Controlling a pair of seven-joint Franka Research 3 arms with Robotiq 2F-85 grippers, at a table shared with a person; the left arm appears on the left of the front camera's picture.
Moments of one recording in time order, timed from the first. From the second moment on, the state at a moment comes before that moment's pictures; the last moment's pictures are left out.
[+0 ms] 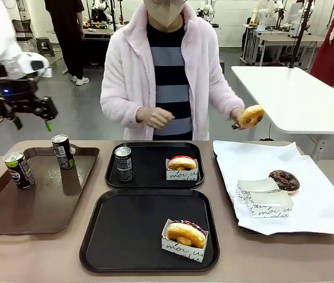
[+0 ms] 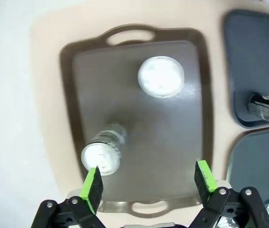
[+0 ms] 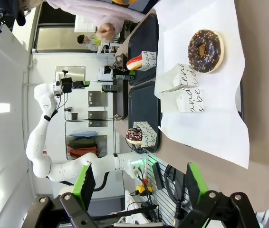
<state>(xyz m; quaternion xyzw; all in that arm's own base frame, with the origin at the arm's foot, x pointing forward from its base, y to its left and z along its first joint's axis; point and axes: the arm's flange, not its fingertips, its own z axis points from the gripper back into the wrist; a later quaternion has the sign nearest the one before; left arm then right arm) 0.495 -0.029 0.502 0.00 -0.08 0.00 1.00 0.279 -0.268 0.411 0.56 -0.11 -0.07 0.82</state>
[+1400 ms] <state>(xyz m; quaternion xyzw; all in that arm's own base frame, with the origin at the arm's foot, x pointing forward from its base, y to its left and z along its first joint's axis) 0.480 0.031 0.458 -0.01 -0.07 0.02 1.00 0.279 -0.268 0.411 0.56 -0.11 -0.07 0.82</state>
